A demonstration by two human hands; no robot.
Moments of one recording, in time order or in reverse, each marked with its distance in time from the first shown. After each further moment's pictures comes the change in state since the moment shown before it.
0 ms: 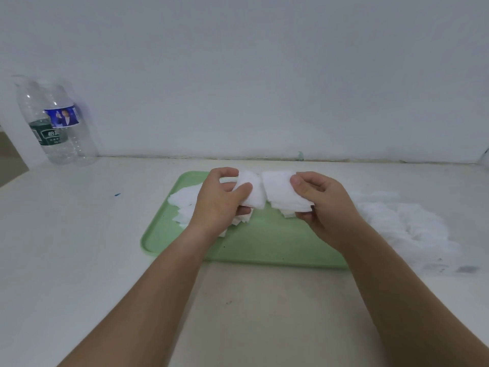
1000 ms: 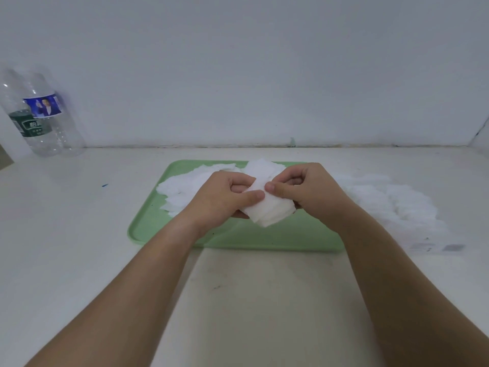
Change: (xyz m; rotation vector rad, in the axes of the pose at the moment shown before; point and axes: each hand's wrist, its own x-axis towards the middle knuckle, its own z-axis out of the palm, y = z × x) left_hand -0.009 -0.002 0.005 0.169 -0.416 0.040; right_hand 0.000 -0.002 -0.011 -0.518 -0.097 -0.022
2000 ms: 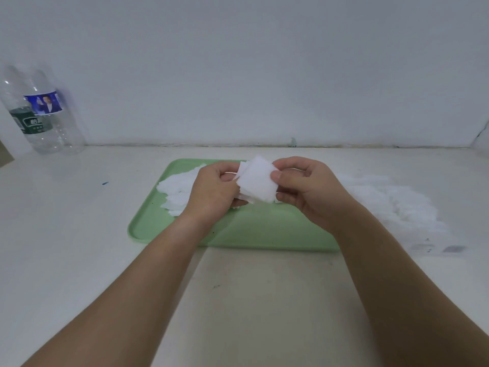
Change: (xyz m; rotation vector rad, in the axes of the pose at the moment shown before) left_hand 0.003 0.003 0.007 -0.154 0.310 -0.009; right_hand -0.001 -0.004 0.006 0.482 -0.009 0.062
